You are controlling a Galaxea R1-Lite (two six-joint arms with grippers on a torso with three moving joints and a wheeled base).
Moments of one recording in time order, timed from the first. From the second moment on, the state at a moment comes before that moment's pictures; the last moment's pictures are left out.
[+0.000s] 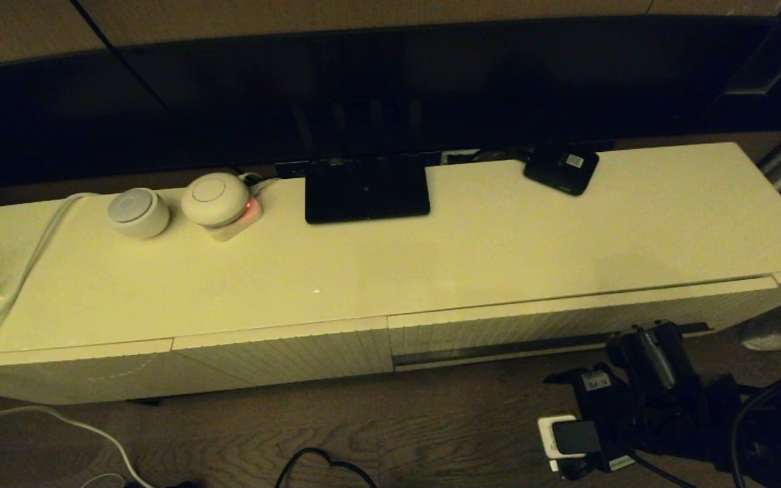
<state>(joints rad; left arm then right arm) 0.00 0.00 0.00 0.00 -0.01 0.05 0.38 1.86 -0.54 -0.50 0.03 -1.39</state>
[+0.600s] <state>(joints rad) 0.00 0.00 0.00 0.00 -0.01 0.05 0.35 1.98 -0.56 -0.65 0.03 -1.39</state>
